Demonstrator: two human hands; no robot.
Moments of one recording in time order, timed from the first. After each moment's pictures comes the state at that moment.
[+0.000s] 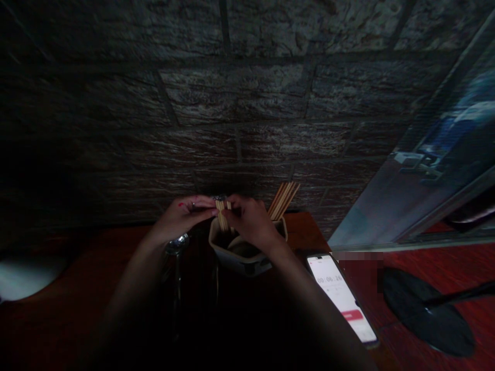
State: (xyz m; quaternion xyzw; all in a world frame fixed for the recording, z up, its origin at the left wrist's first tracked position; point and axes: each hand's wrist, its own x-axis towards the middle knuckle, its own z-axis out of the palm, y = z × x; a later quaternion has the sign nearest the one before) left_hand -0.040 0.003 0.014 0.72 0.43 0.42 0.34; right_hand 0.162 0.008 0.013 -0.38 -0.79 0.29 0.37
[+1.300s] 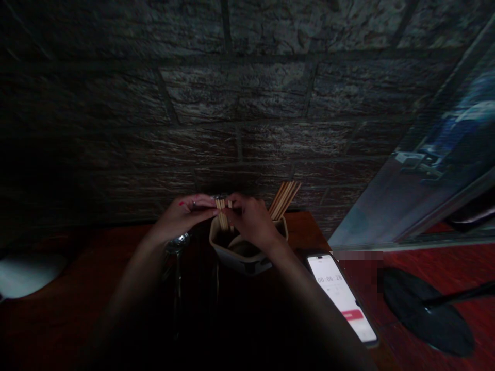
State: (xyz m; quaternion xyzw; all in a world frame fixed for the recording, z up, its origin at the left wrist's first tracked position) left_hand -0.039 0.002 0.013 0.71 0.43 0.43 0.36; right_hand 0.160 0.007 0.015 -0.40 -0.79 0.29 0.37
